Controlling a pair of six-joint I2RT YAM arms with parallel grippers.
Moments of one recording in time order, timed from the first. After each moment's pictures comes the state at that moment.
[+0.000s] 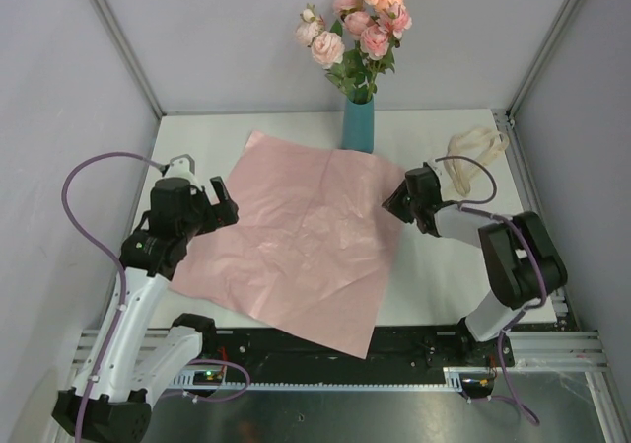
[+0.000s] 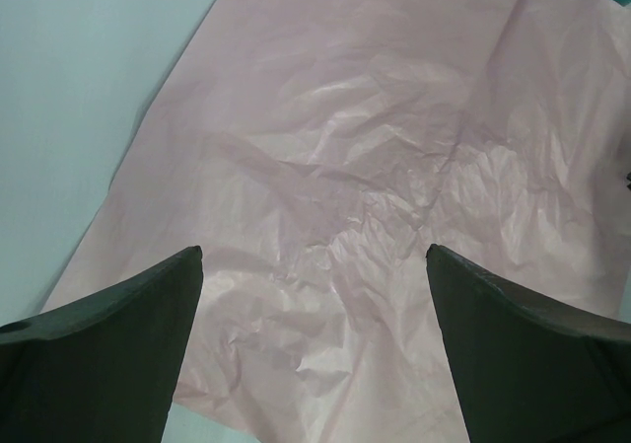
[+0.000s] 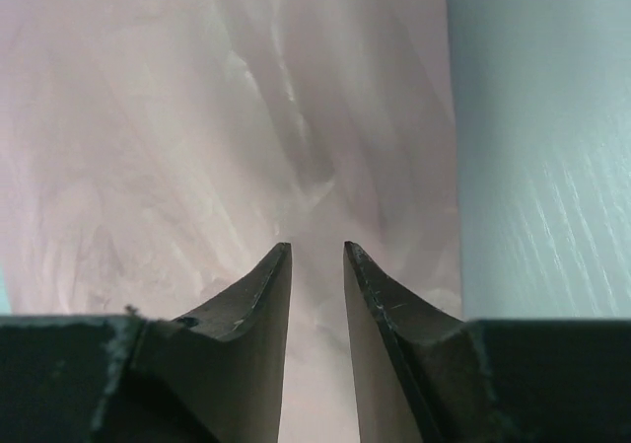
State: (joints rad) left arm -0.19 0.82 0.92 -0.72 -0.11 -0.39; right arm 0.35 1.68 0.80 0.13 0.03 0.91
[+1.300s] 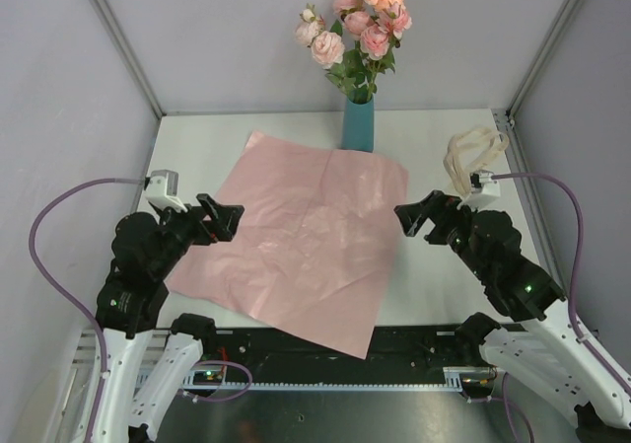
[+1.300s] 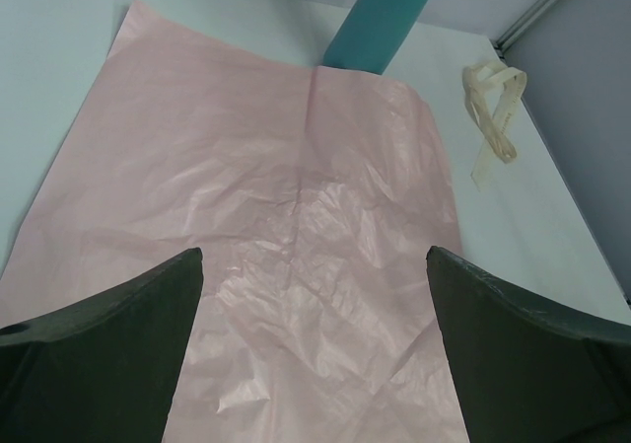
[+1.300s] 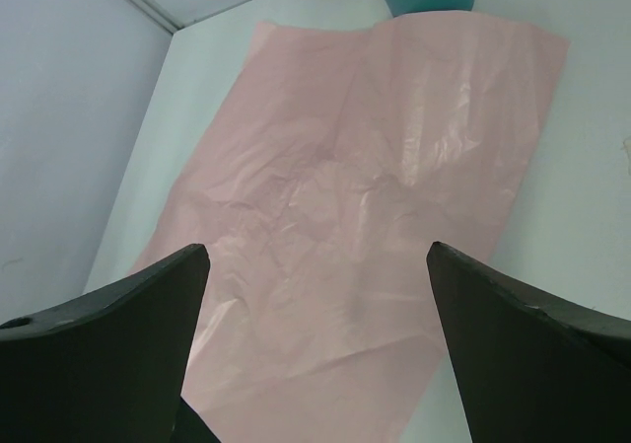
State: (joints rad) left arm -0.19 0.52 0.90 -0.61 0.17 -0.39; right arm 0.65 0.60 0.80 -0.42 0.22 0.64
